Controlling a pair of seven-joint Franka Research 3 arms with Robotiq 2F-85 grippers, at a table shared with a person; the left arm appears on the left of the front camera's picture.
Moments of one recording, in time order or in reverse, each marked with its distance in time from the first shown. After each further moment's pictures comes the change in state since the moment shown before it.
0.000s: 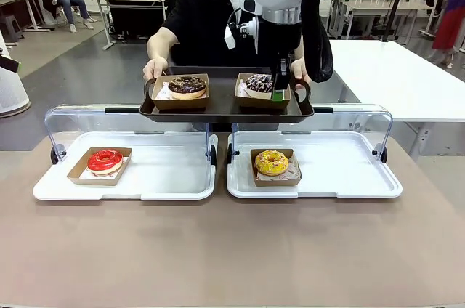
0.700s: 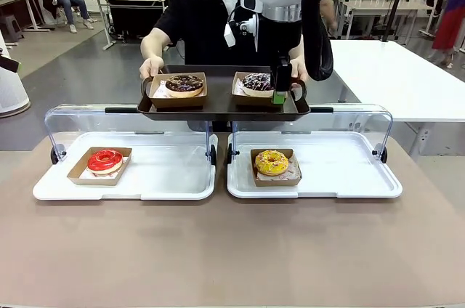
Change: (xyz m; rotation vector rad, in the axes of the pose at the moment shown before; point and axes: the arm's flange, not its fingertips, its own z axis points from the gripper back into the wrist) left arm 0.000 0.000 0.000 0.000 0.000 0.000; right arm -0.001 0.000 0.003 0.003 -0.007 -0.004
